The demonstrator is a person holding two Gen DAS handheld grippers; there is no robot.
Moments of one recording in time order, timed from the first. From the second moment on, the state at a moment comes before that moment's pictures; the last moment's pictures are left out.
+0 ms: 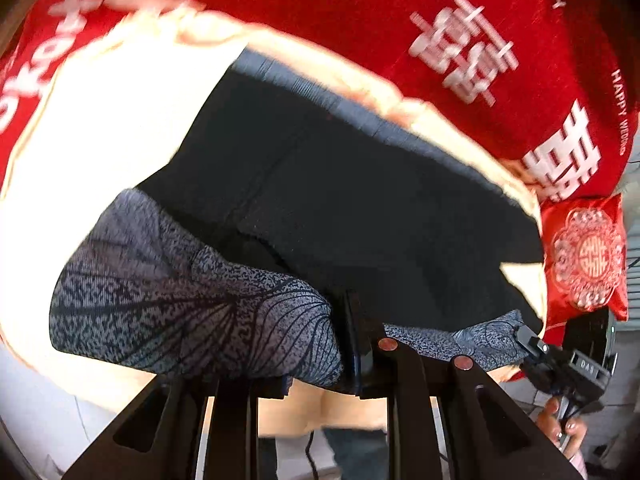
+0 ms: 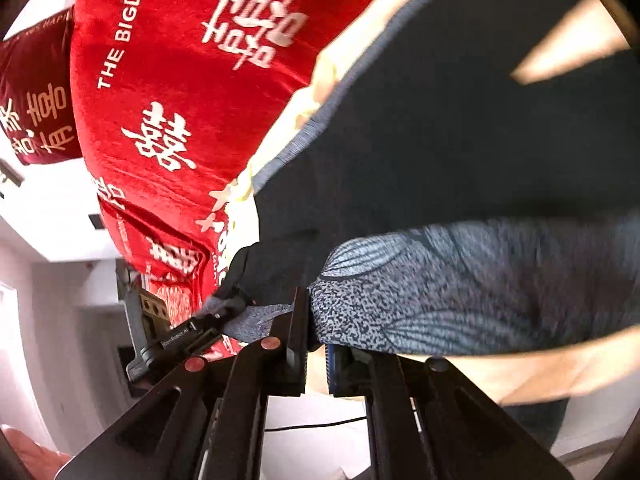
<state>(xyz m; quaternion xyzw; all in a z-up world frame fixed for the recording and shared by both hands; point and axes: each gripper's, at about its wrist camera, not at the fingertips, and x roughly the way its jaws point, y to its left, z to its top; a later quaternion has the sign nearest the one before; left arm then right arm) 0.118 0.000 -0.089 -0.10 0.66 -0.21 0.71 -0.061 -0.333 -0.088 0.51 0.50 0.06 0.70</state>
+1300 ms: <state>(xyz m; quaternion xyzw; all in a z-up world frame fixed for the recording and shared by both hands) 0.241 -0.163 -0.194 0.10 0.61 -0.04 0.78 0.156 -0.402 -0.159 0.27 0.64 0.12 0.71</state>
